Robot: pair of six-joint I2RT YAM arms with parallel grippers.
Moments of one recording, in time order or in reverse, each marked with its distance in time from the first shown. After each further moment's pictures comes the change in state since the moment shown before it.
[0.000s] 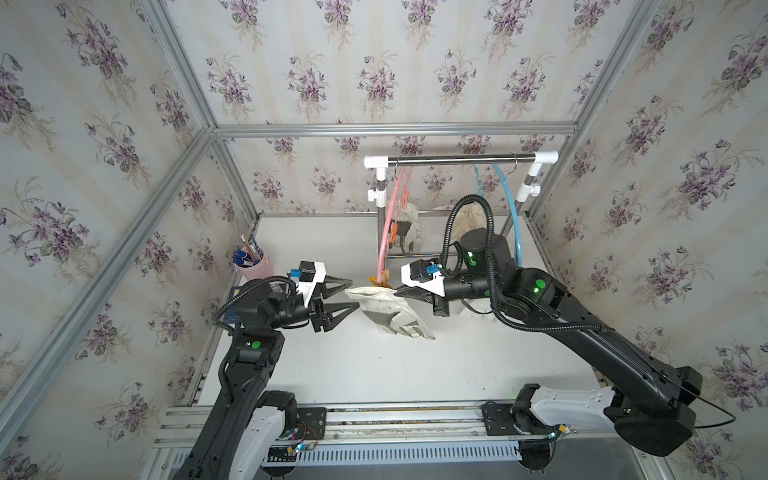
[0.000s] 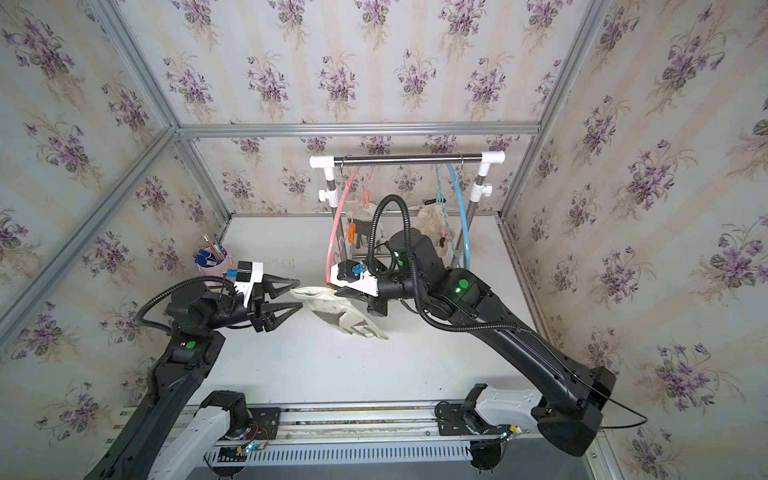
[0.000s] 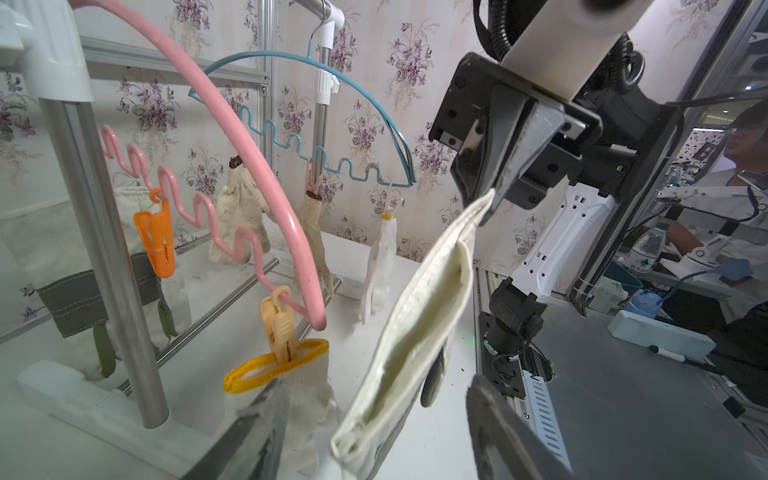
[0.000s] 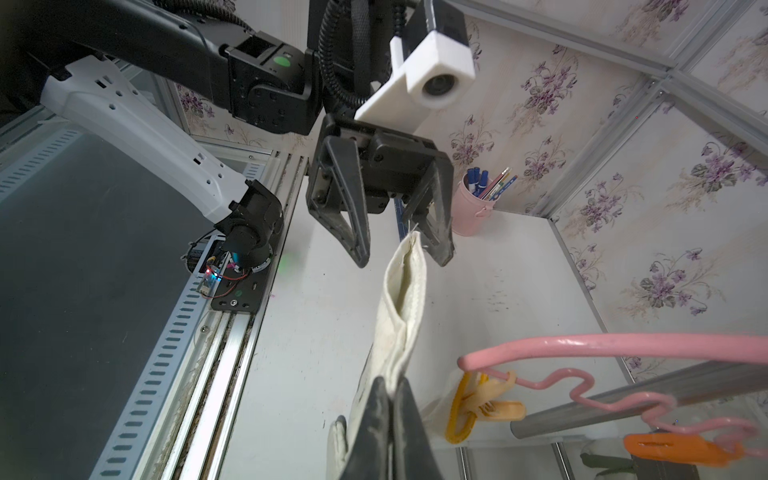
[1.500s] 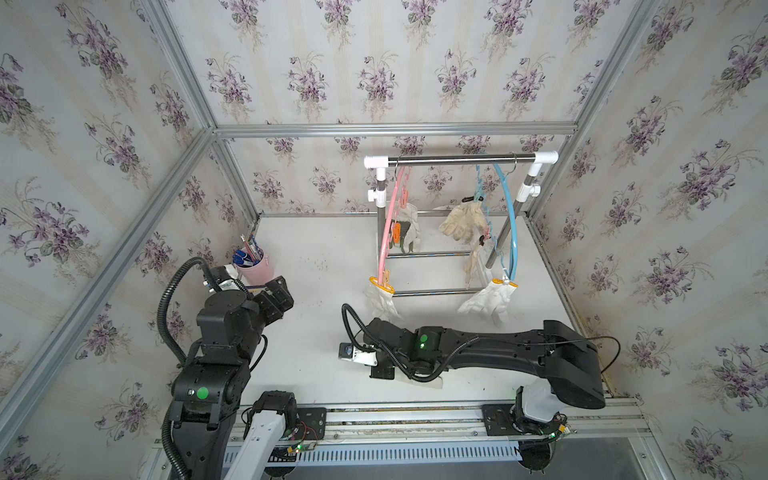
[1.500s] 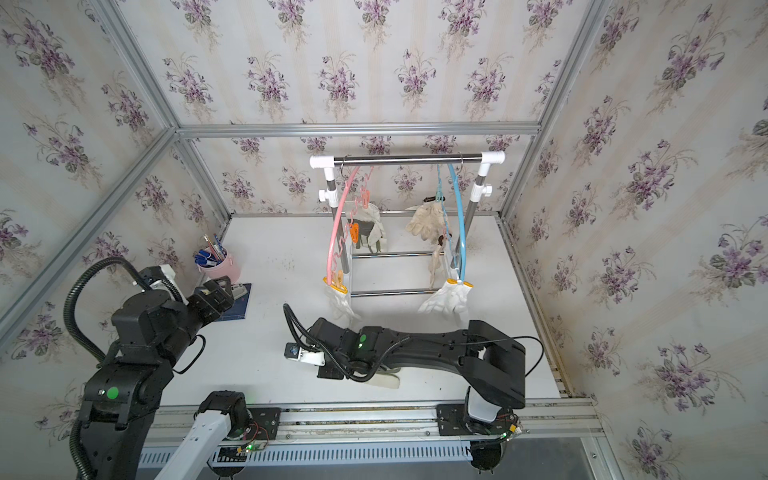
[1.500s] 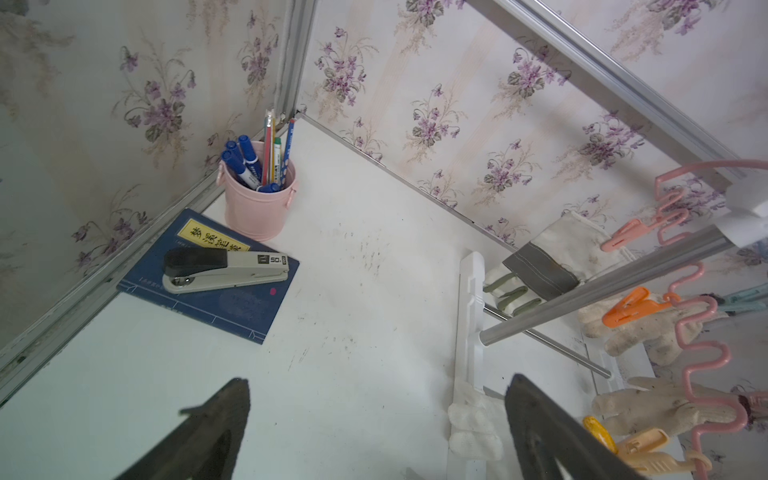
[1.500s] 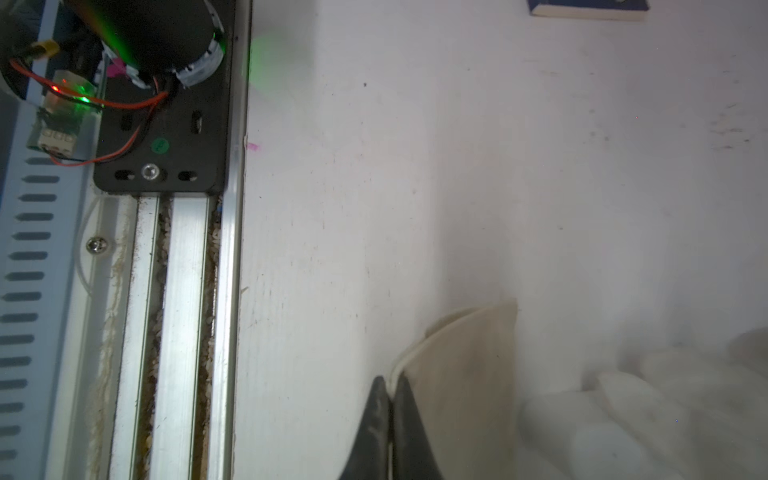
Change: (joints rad) left arm 0.036 -0.132 0.481 -1.085 -1.283 -0.336; right arm 0.409 0.375 -0.316 0.277 0.541 0.214
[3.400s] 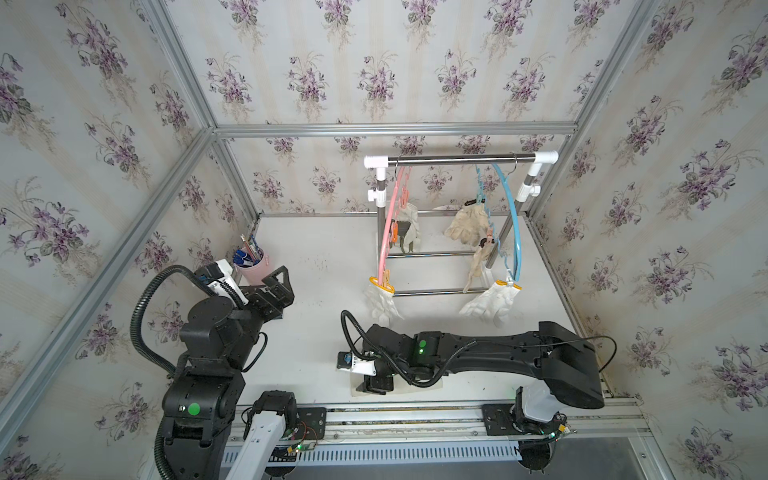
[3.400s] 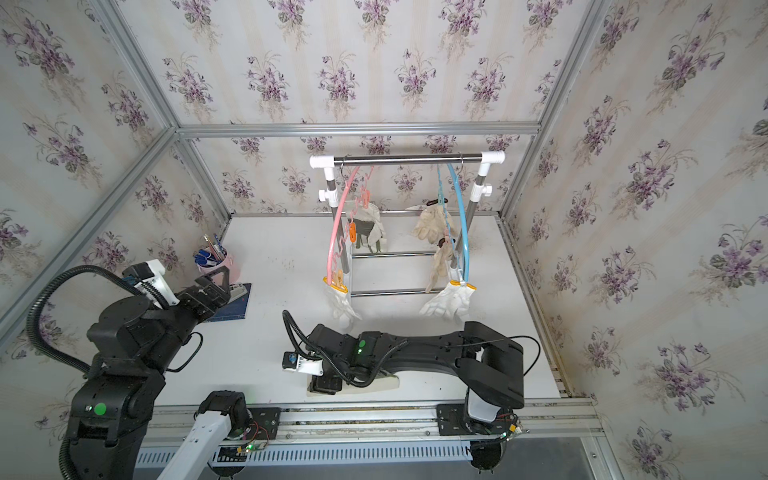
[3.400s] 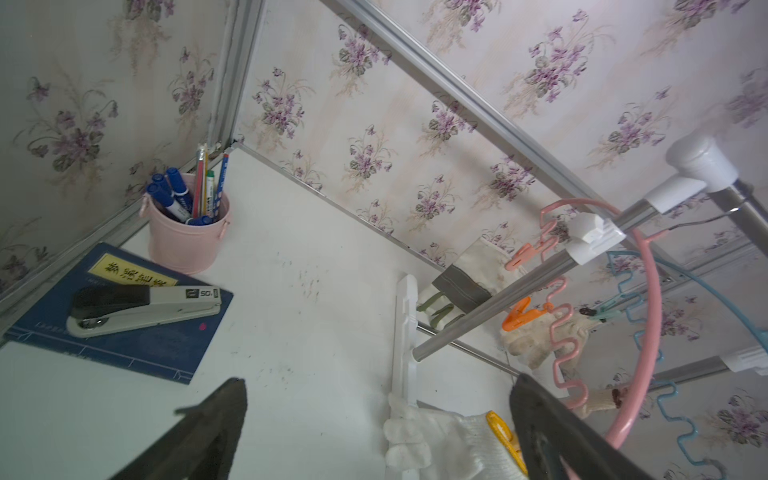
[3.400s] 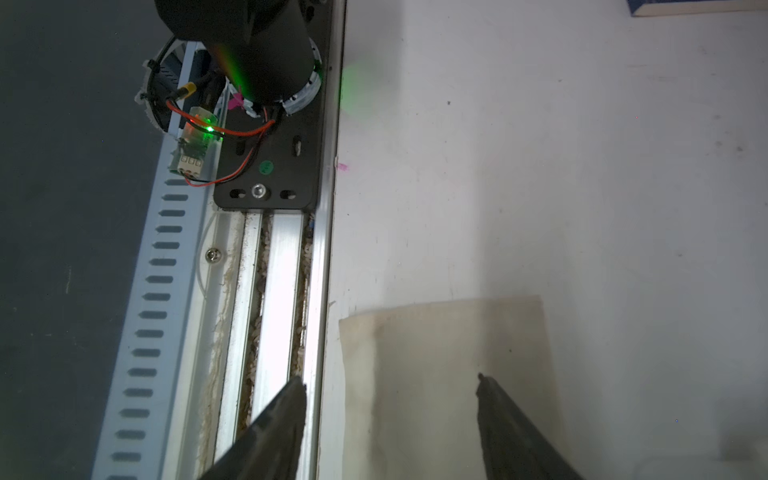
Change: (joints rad) left arm 0.000 -0.051 0.042 0.043 0.048 -0.076; right arm 0.056 0.088 -0.029 0.074 -0.169 0.057
